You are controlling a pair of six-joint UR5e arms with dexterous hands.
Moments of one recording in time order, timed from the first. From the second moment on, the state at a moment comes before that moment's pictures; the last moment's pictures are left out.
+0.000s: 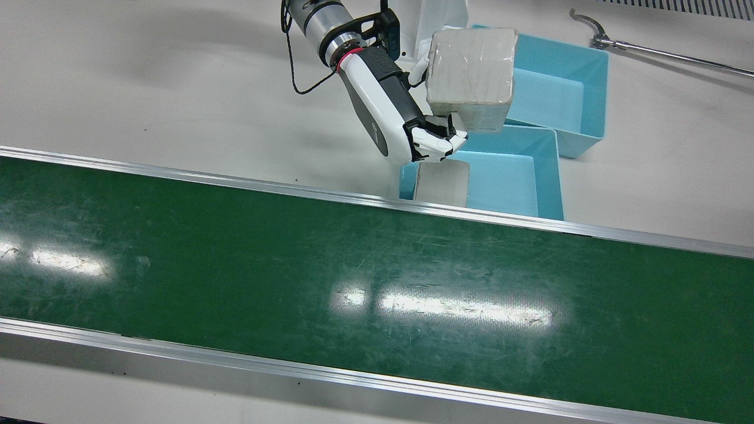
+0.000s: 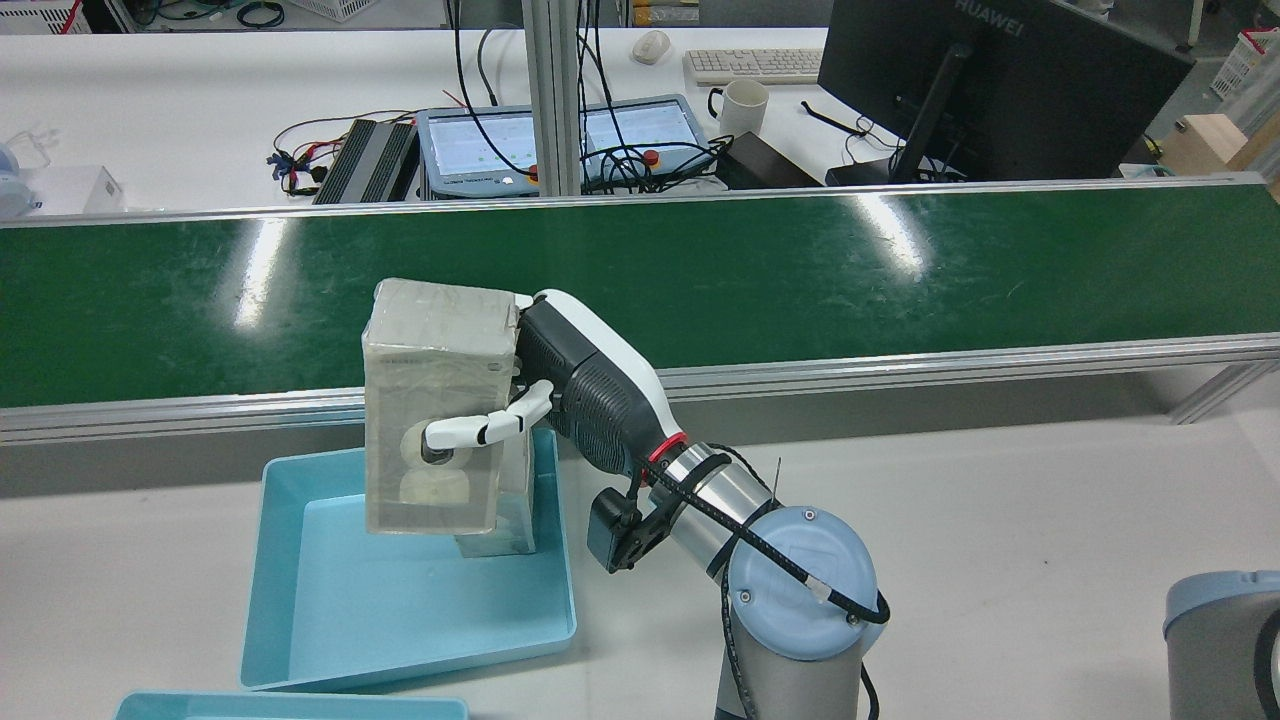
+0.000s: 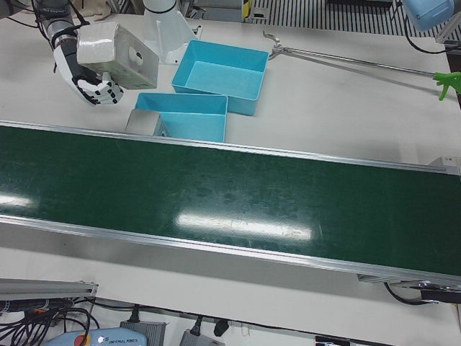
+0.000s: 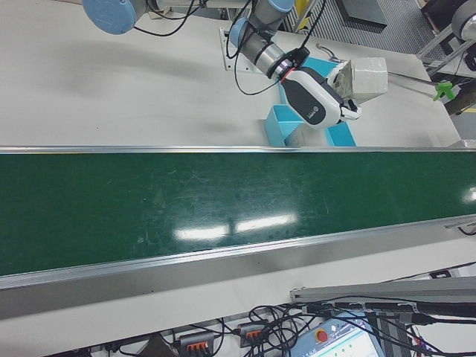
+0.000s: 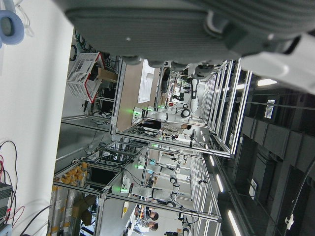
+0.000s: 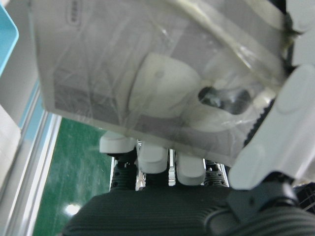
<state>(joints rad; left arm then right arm) -1.80 -1.80 -1.75 0.42 1.92 -0.16 0.40 -0.81 1.91 -3.66 -0.98 -0.37</state>
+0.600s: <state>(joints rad) -1.80 -1.80 -1.75 0.42 1.92 -0.16 0.37 -0.93 1.96 -3.66 -1.05 -0.32</state>
